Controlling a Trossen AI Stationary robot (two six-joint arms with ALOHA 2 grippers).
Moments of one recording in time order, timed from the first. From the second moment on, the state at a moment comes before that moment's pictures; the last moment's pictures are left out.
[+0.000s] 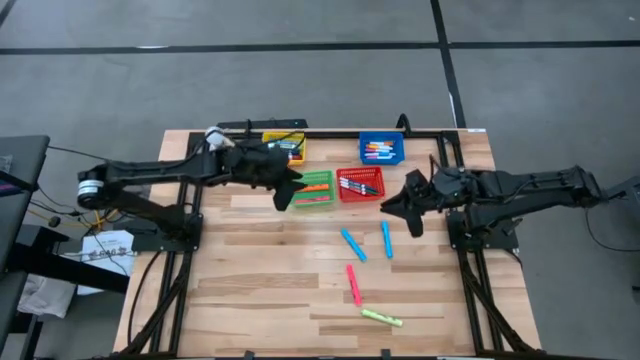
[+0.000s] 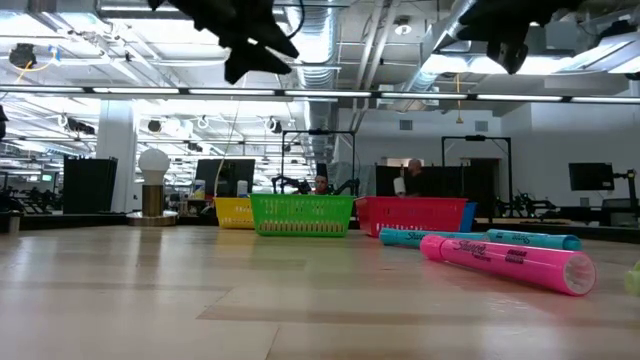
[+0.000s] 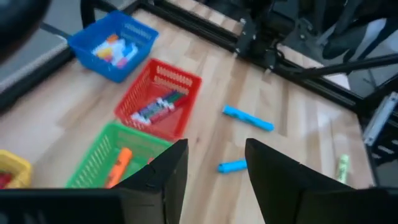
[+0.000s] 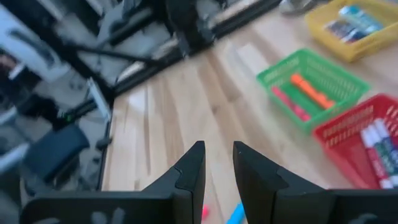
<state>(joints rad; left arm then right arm) 0.18 1.27 1.03 -0.27 0.05 -0.27 0.06 0.81 0.74 -0.35 0.02 0.47</state>
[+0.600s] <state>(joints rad) 0.17 1.20 0.71 0.08 0.05 -0.42 0.15 1.20 0.98 -0.93 -0.01 0.87</state>
